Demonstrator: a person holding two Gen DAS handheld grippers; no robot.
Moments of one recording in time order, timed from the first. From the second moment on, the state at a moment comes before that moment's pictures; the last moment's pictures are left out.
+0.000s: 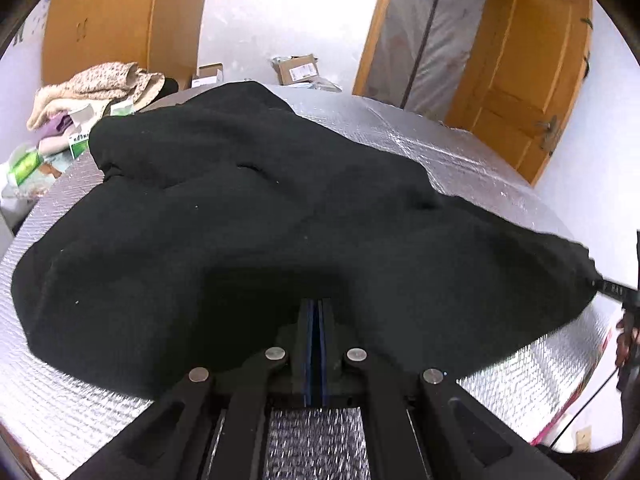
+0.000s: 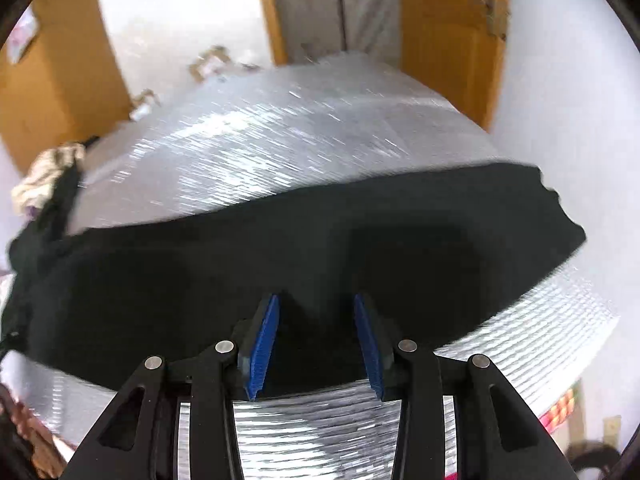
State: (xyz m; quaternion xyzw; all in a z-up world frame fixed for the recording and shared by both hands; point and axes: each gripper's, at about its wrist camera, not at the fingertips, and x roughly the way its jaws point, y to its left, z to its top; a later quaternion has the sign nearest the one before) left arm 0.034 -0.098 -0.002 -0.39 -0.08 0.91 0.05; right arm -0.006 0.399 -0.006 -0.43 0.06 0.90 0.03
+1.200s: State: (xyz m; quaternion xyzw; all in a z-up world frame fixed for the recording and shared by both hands) left arm -0.004 -0.180 0.027 -0.37 -0.14 0.91 -0.10; right arm -0.098 0.233 0.075 -0.35 0.02 0.90 -0.27
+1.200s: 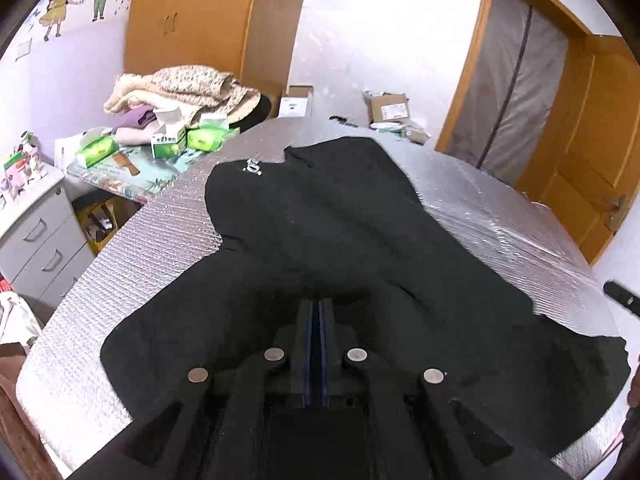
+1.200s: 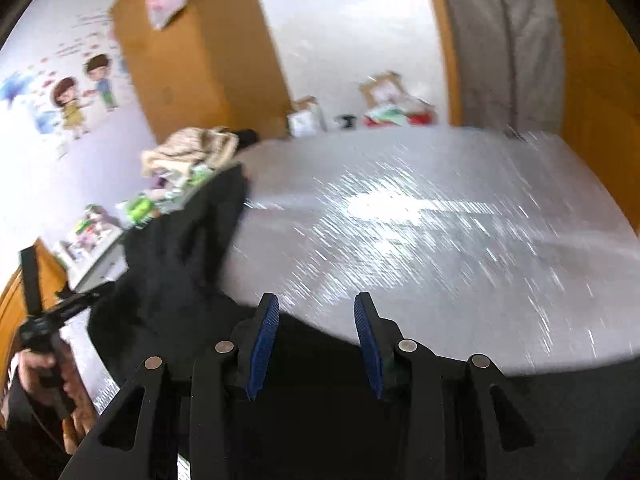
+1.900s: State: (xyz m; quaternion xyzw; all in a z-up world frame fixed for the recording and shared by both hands) left arm -0.061 -0.178 0.055 -0.34 -0.13 0.93 -0.09; right arm -0.192 0.102 0.070 -0.39 0.01 0.83 -0.38
